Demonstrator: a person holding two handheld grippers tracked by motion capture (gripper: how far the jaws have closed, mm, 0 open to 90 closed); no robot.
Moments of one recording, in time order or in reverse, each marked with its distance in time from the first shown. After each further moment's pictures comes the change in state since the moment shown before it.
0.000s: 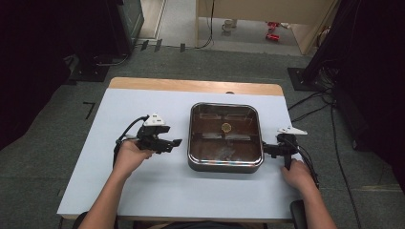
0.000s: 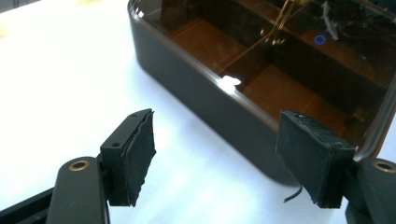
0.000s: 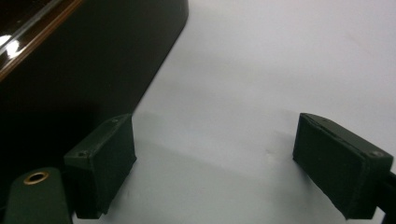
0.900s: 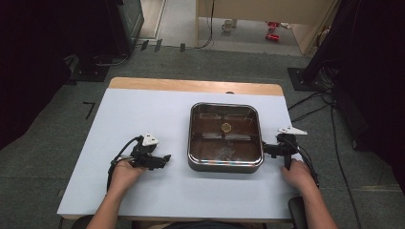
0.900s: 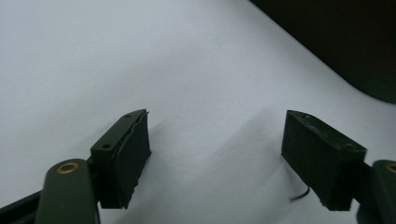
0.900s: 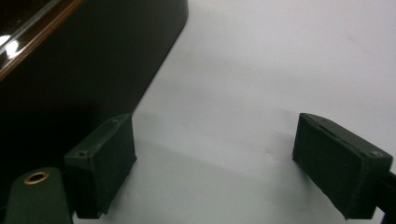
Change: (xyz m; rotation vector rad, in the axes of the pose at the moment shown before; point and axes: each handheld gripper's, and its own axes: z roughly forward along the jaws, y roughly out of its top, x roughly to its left) left arm 0.003 -0.070 0.020 0.117 0.166 -0.054; right arm 0.000 0.000 0.000 -0.001 -0.002 0.000
